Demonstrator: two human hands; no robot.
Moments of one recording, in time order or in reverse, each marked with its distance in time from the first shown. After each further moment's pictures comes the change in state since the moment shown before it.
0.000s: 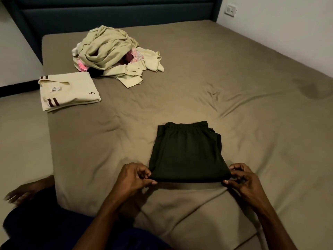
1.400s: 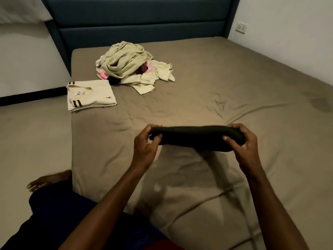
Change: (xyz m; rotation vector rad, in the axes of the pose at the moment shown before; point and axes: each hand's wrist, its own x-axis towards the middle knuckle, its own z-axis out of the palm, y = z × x) left_hand 0.012 0.100 -0.018 -0.361 0.524 0.347; right_hand 0.065 -0.120 -0.001 0.191 0.144 -0.355
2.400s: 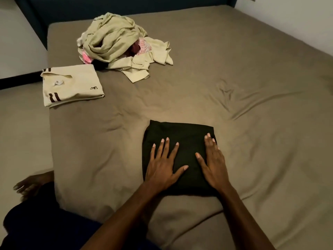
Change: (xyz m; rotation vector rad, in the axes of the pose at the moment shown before) left_hand -0.016 -0.106 0.079 0.988 -0.606 0.010; right_hand -0.020 0.128 0.090 -0.660 -0.253 0.187
